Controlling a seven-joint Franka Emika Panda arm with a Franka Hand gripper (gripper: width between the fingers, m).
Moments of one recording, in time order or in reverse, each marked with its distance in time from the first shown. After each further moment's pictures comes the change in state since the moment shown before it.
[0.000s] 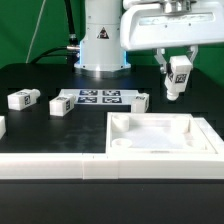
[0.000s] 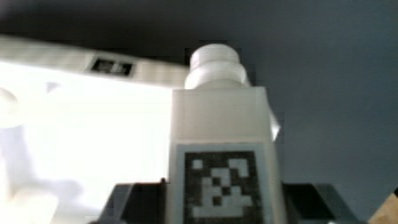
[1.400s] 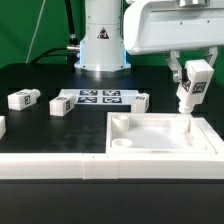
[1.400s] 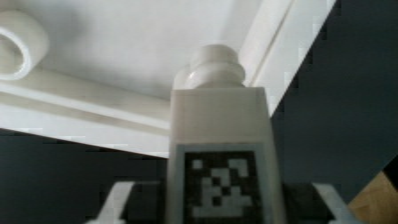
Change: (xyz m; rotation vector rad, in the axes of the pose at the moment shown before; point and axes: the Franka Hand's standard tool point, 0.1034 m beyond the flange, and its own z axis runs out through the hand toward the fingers) arm 0.098 0.024 0.023 0.010 0.012 -0.096
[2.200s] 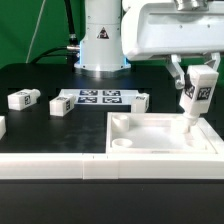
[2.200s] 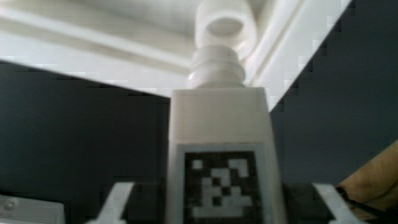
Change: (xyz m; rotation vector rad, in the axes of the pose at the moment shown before) arm 0.026 0.013 0.017 -0.037 0.163 -0.029
